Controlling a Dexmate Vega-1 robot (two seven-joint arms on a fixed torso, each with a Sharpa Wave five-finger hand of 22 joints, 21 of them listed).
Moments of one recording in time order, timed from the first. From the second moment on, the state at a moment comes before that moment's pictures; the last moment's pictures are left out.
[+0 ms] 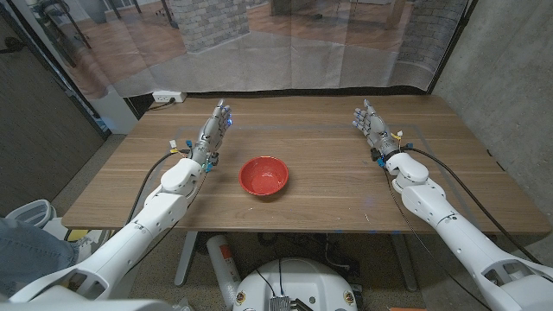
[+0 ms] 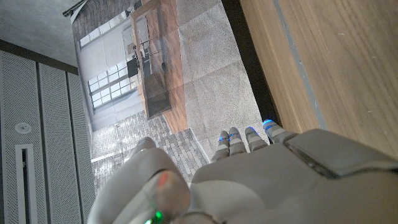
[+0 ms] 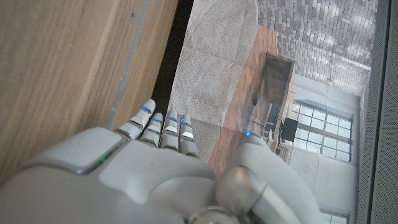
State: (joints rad) left arm 0.91 0.57 0.34 -1.40 -0.63 -0.32 -0.02; left_hand 0.29 -0.04 0.08 0.09 0.34 -0.06 0.07 0.21 0.18 -0.04 0.02 0.21 0.18 -0.11 0.02 0.19 0.18 -0.13 -0.03 0.24 0.17; right arm -0.86 -0.47 -0.29 -1.33 0.58 0.23 0.05; right_hand 0.25 0.00 0.15 0.09 0.21 0.17 0.09 0.20 0.18 0.16 0.10 0.21 0.18 0.05 0.07 0.19 0.18 0.04 -0.03 0.42 0.17
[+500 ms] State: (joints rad) left arm 0.96 0.59 0.31 -1.42 -0.65 -0.36 -0.04; left_hand 0.30 -0.03 0.08 0.09 0.34 -0.05 0.06 0.21 0.18 -0.03 0.02 0.21 0.18 -0.10 0.03 0.19 0.18 -0.12 -0.04 0.24 0.17; right arm -0.86 -0.46 -0.30 -1.33 0.58 0.23 0.05; right_hand 0.25 0.00 0.15 0.09 0.21 0.17 0.09 0.20 0.18 0.16 0.10 0.21 0.18 0.05 0.07 0.19 0.18 0.04 -0.03 0.42 0.17
